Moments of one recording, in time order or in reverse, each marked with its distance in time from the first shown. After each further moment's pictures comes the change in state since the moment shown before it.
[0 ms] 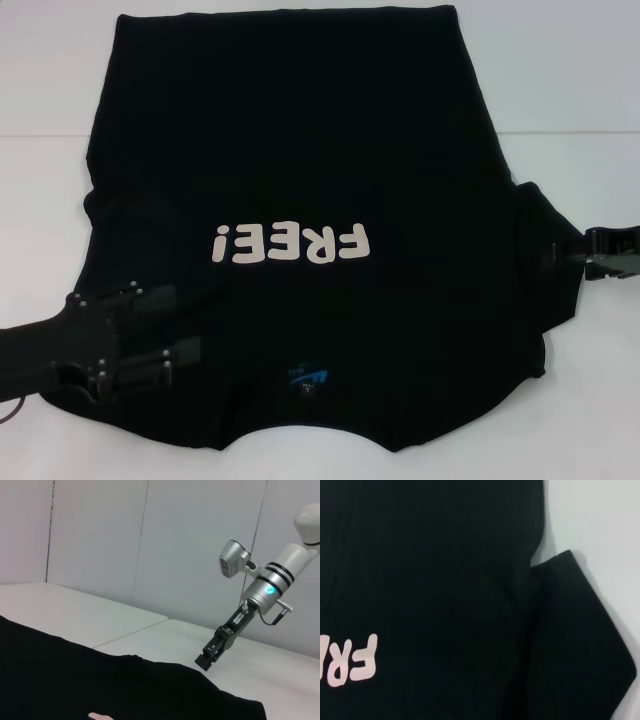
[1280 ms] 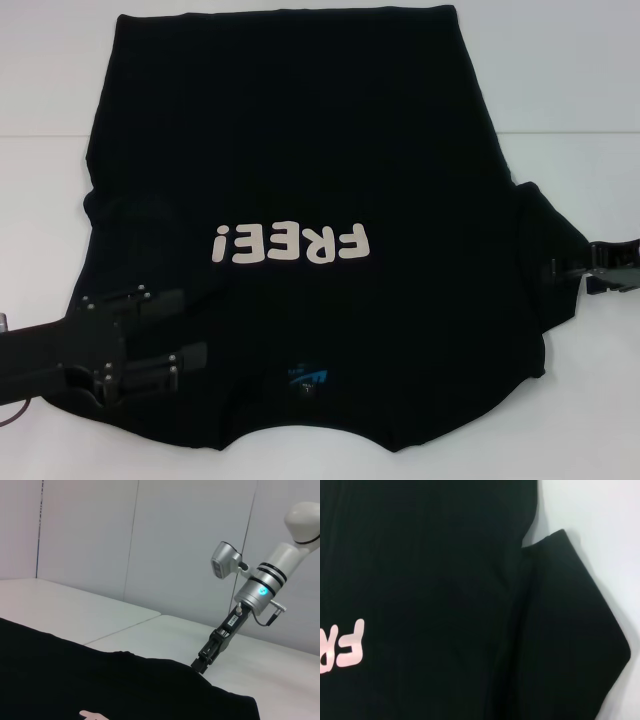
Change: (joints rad) left arm -0.006 0.000 0.018 -0.002 0.005 -0.001 0.001; right arm -0.004 -0.006 -0.025 0.042 -0.005 0.024 0.002
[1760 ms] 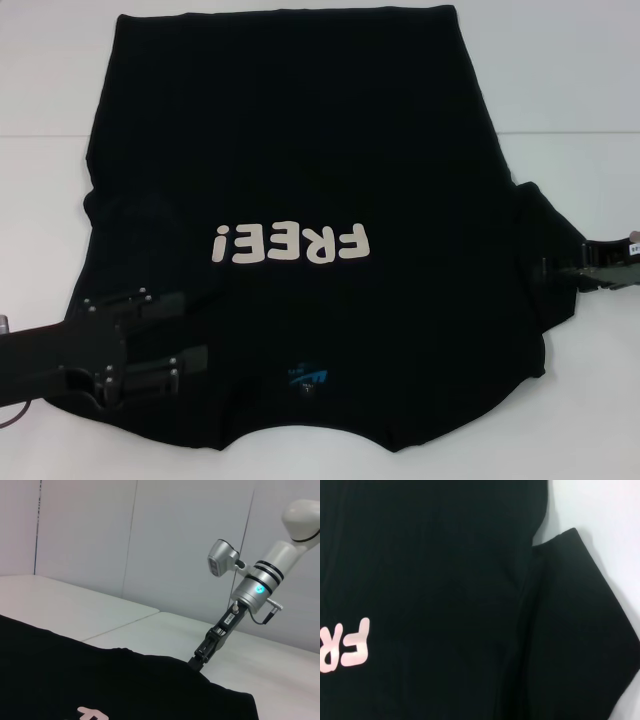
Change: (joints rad) left arm -0.001 0.000 0.000 0.000 0.010 0.000 -0.003; right arm 0.012 0.002 -0.012 0.019 0.006 0.017 -0.002
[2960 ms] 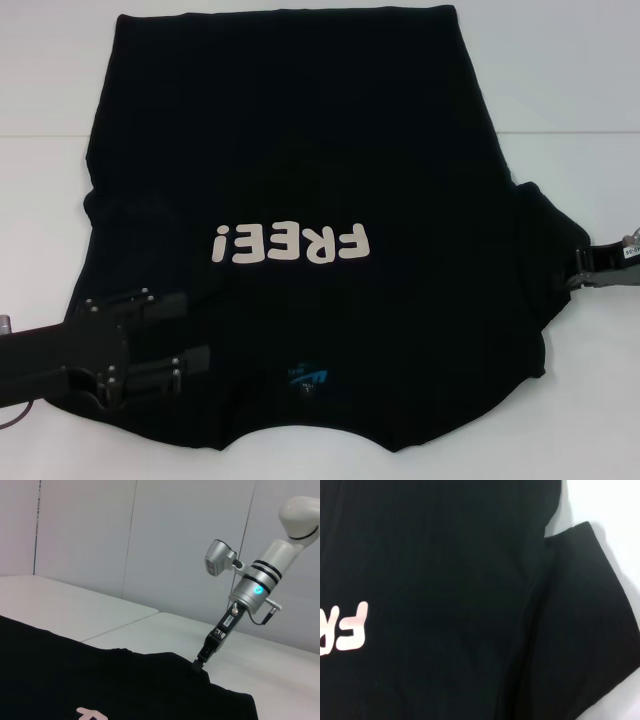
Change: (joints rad) left arm -0.002 -0.003 0.000 -0.001 0.001 -0.002 0.001; right arm 0.009 0.004 -0.066 -0.009 -0.008 0.001 0.009
